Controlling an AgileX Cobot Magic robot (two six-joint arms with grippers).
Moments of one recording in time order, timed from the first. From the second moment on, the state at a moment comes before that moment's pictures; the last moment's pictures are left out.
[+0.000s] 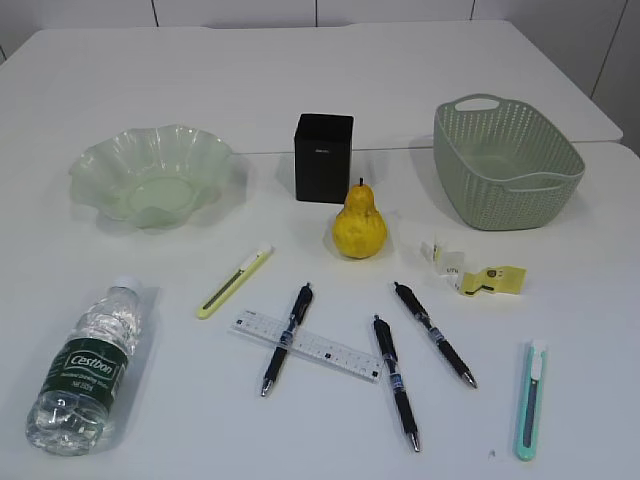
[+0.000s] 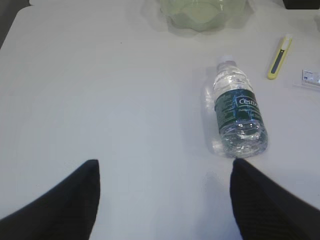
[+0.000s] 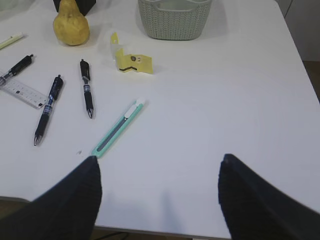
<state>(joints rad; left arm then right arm) 0.04 0.01 -0.51 0.00 1.11 0.02 0.06 -0.02 -0.49 0.00 1.16 -0.05</state>
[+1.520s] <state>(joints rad) 0.04 0.01 -0.51 0.00 1.11 0.02 0.06 -0.02 -0.49 0.00 1.16 -0.05</state>
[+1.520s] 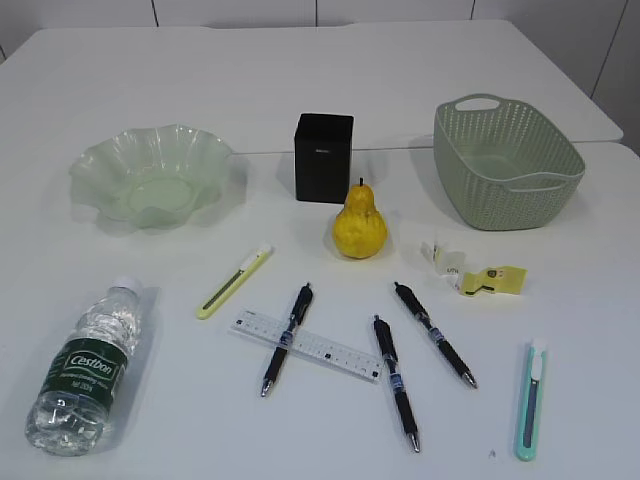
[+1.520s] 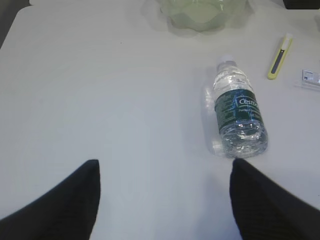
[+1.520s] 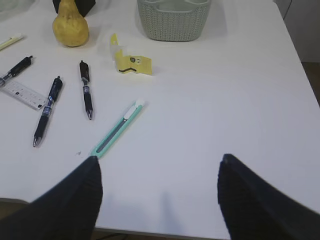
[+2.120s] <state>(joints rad) 0.04 0.24 -0.69 -0.03 1.17 0.02 0.06 0.38 -0.63 0.00 1.26 -0.04</state>
